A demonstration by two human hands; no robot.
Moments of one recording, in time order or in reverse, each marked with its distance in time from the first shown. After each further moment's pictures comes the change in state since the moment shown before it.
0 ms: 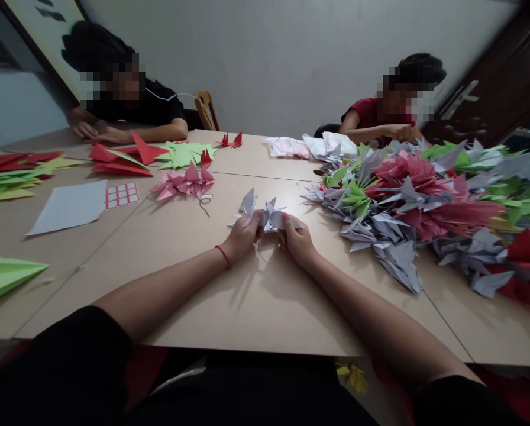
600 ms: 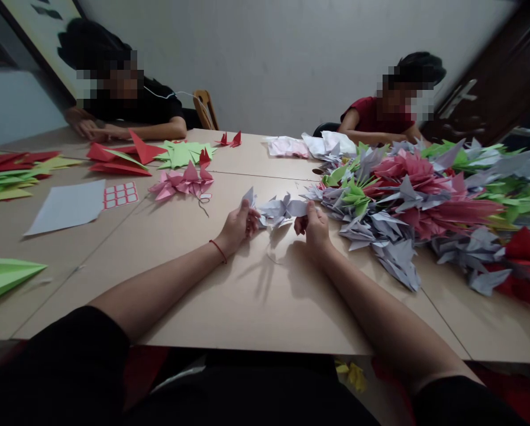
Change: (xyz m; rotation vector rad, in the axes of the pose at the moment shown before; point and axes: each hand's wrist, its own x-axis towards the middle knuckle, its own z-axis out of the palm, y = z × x) left_hand 0.009 0.000 -0.009 -0.164 0.052 -0.145; right_hand 0.023 0.001 -0.033 0.032 0.126 -0.028
